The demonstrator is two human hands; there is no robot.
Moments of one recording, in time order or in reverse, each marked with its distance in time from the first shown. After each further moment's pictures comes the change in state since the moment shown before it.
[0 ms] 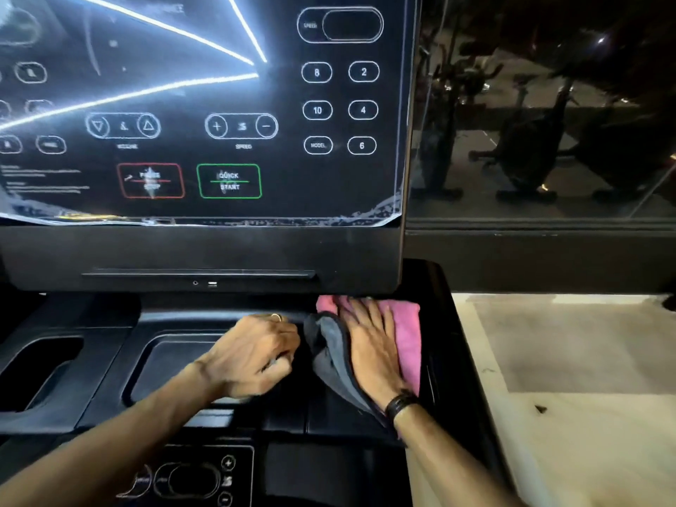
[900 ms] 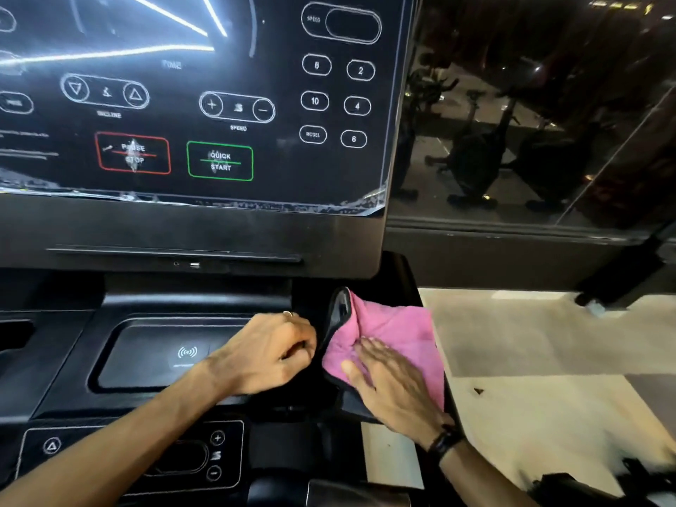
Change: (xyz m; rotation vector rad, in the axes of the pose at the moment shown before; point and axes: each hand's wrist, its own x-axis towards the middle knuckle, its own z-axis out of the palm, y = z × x) left_hand 0.009 0.035 0.015 -0.196 0.009 -0.079; right_hand -0.090 0.012 -0.069 0.079 -0.295 0.162
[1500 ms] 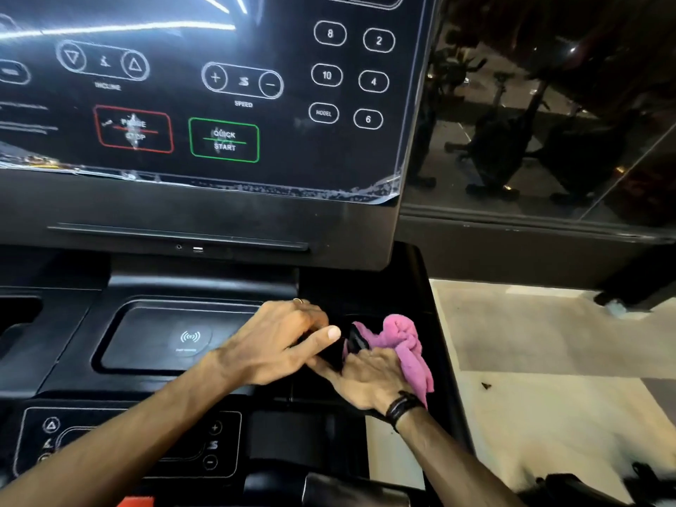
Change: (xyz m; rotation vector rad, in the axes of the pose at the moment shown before) left_hand 0.008 0.013 0.004 -0.048 0.103 -0.047; right_hand 0.037 -0.032 0.009 -0.315 -0.381 0.096
